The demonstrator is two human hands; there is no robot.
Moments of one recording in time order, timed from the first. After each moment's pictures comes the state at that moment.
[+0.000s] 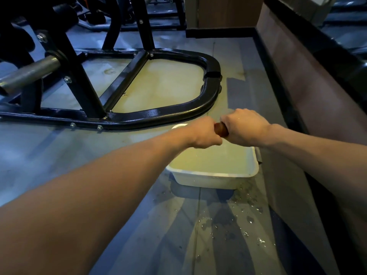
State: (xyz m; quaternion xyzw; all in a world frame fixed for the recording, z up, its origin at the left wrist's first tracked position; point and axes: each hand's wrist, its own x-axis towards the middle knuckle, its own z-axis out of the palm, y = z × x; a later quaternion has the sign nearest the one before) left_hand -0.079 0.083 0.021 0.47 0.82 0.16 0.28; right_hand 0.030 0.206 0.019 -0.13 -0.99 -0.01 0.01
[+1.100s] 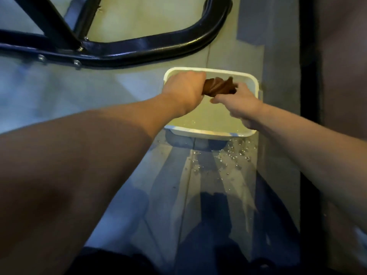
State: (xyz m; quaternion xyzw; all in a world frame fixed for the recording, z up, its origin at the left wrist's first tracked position) left_hand -0.107 0.073 -0.015 0.50 0.86 0.05 0.09; right_hand 0.022 0.181 -0.029 -0.48 -0.67 0.57 -0.02
